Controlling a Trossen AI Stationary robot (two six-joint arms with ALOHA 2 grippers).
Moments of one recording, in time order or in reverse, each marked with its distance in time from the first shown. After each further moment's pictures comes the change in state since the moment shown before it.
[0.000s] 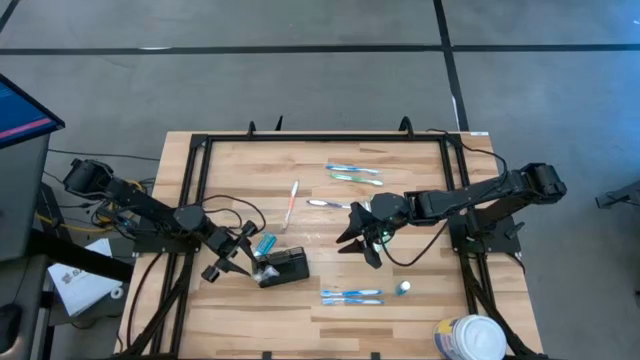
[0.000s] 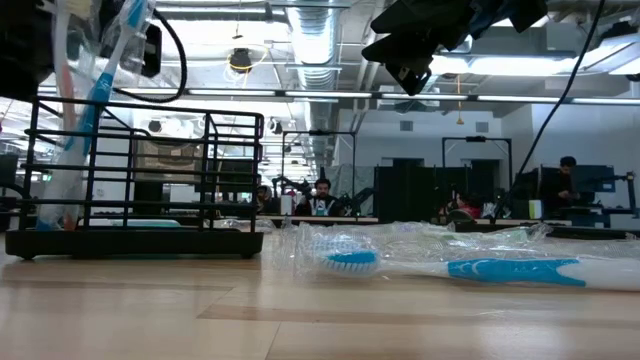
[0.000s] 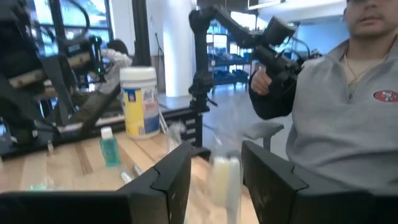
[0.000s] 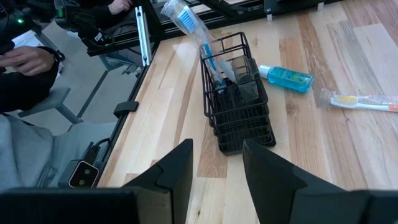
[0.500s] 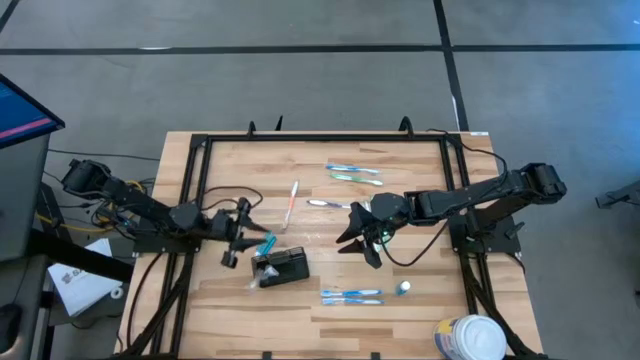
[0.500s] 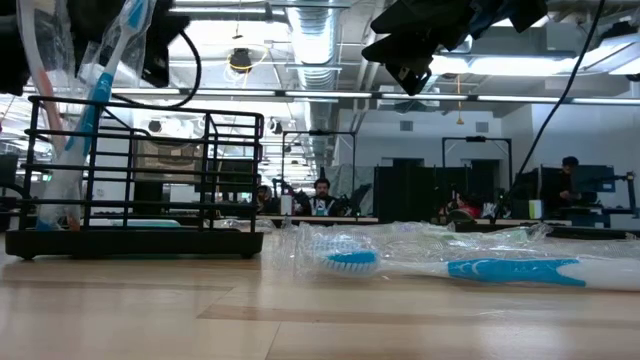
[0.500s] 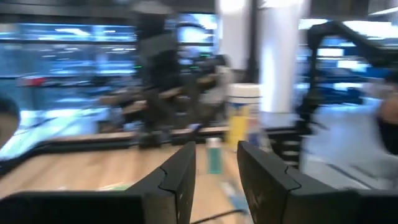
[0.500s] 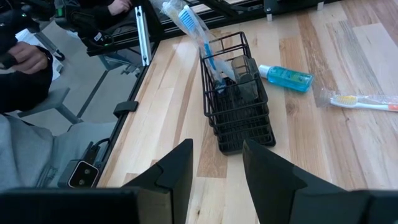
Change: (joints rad) left arm 0.001 -0.055 0.000 -0.003 -0.496 0.025; right arm -0.002 0.000 0.000 -0.001 0.000 0.000
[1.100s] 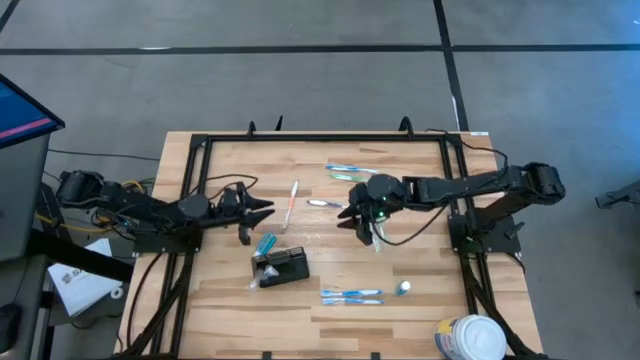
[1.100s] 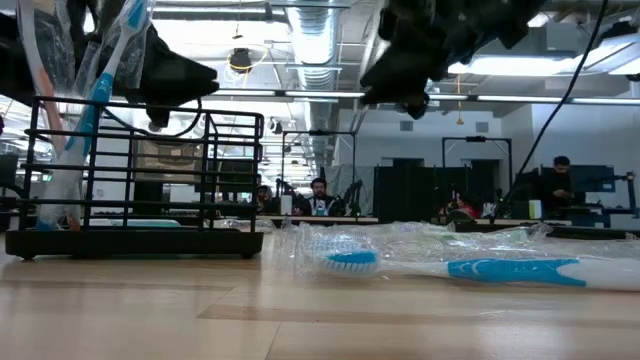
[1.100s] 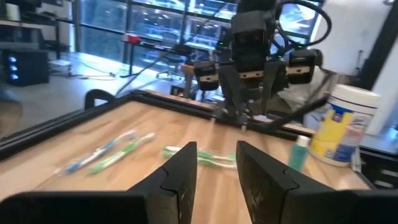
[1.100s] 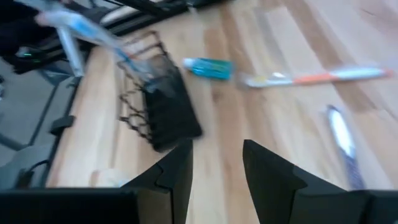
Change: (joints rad) left arm 0.231 0.000 0.000 -0.117 -0.120 -0.212; right arm -0.163 0.000 0.000 -0.095 0.053 0.026
